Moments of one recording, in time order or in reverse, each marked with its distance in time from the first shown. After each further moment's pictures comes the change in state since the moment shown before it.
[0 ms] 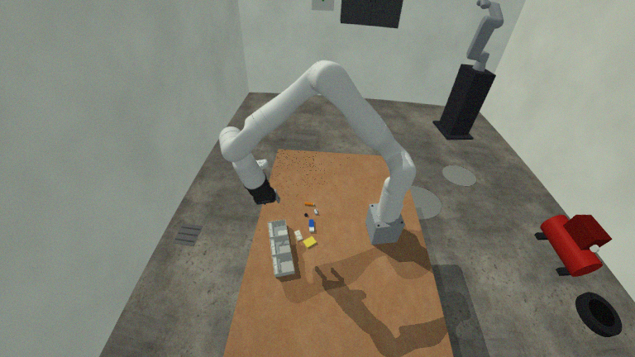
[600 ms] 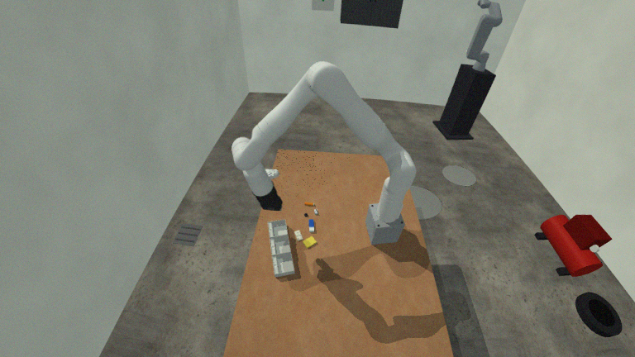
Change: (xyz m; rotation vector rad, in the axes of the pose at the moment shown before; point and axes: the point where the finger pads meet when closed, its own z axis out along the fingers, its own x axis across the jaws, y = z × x) arm 0.012 0.001 0.056 -0.037 -0.009 0.240
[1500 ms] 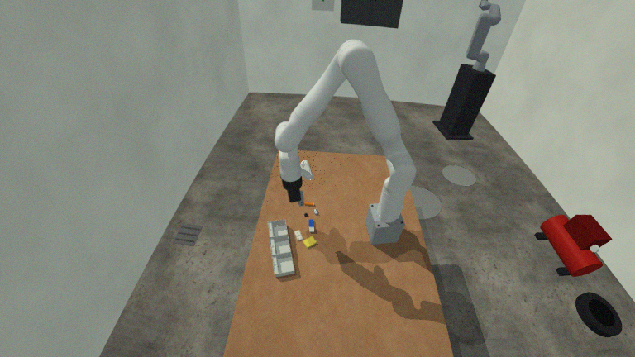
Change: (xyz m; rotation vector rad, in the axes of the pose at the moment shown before) arm 0.082 -0.047 0.024 -0.170 -0.032 1.136
